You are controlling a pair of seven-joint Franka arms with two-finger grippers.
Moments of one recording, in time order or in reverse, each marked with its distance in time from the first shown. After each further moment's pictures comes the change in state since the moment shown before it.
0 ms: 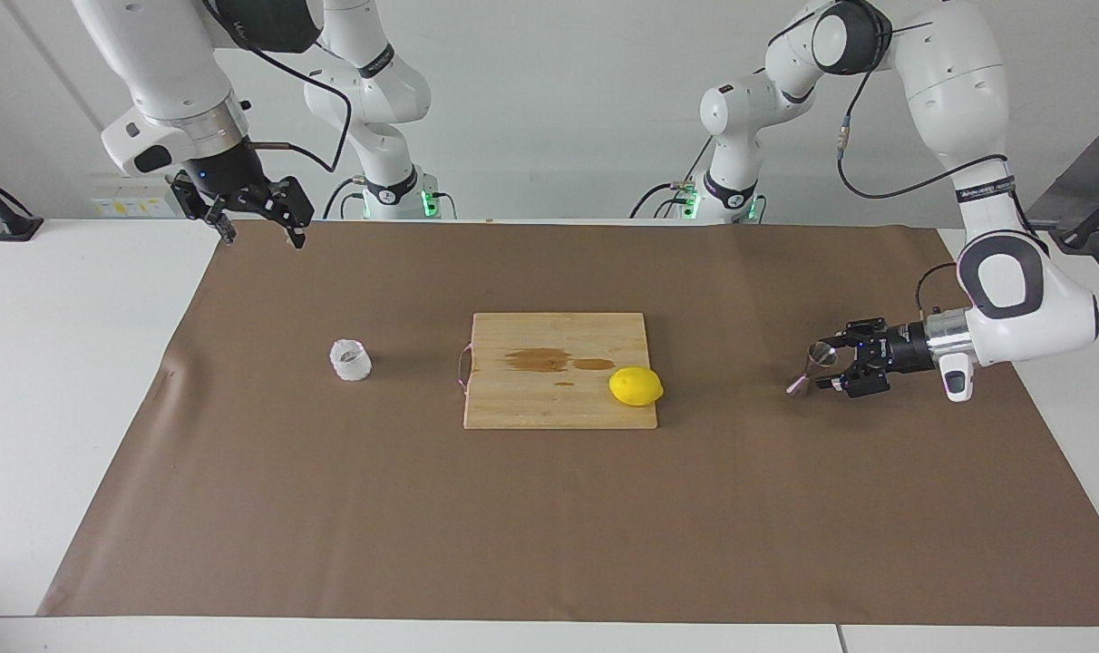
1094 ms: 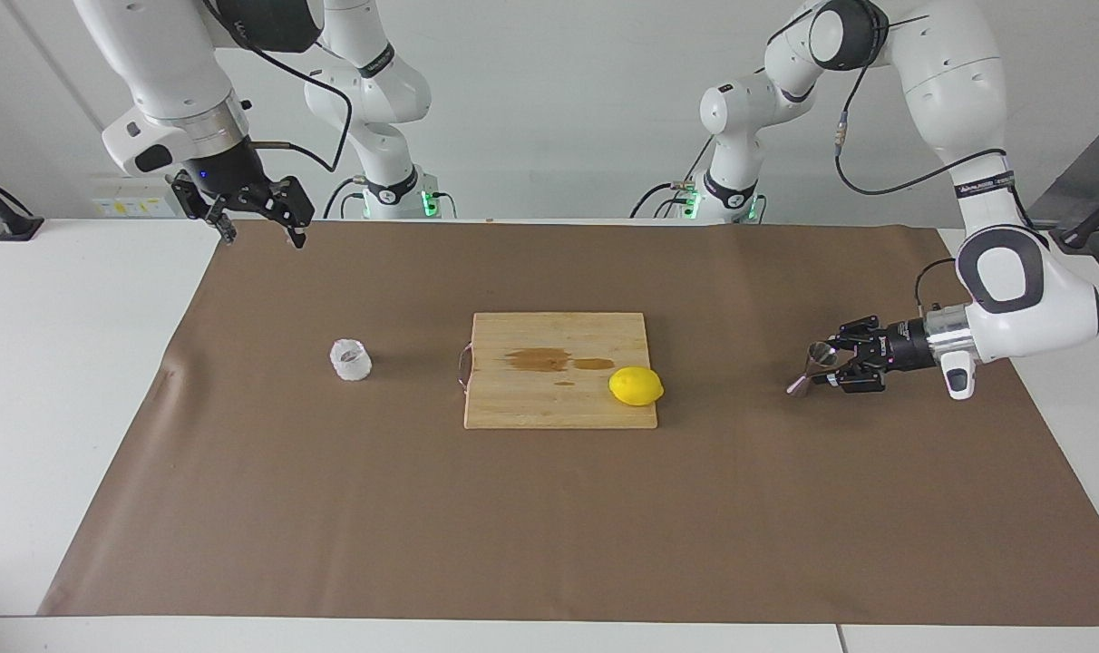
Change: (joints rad) left arm -0.013 -0.017 0.004 0.000 -0.004 0.010 -0.056; right arm 0.000 0.000 0.000 0.000 0.000 0.000 0.000
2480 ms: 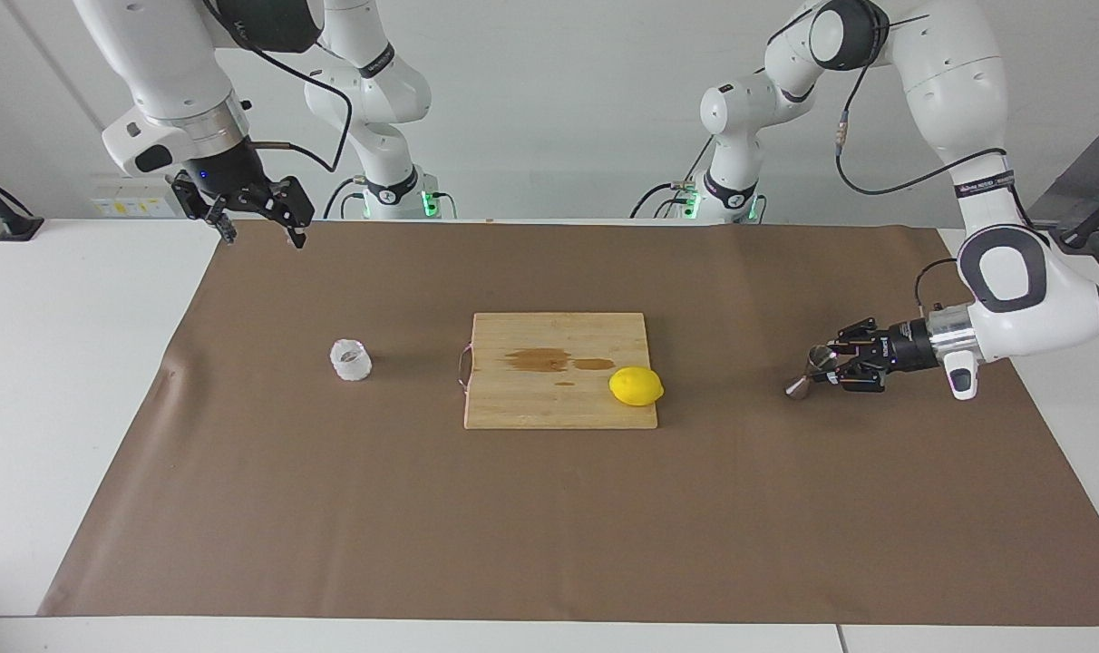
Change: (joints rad) left arm 0.001 -0.007 -0.002 0.004 -0.062 0.001 -0.004; right arm 0.000 0.000 0.000 0.000 0.000 0.000 0.000
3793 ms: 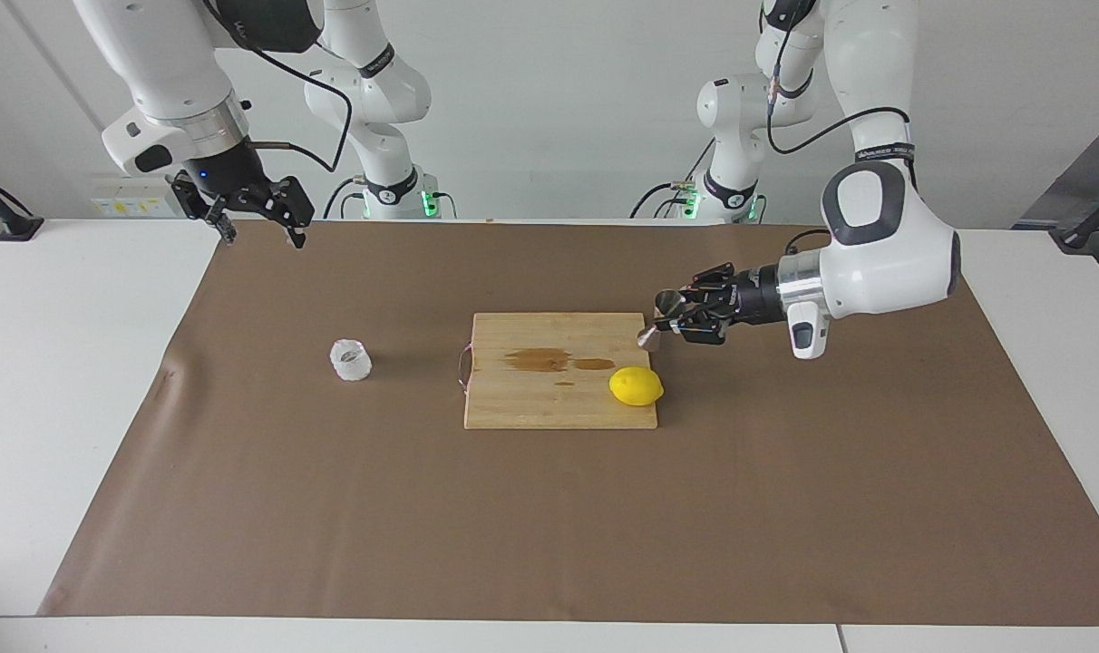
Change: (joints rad) left arm -0.274 -0.133 -0.206 0.033 -0.167 0.107 -0.414; right arm 0.000 0.000 0.000 0.000 0.000 0.000 0.000
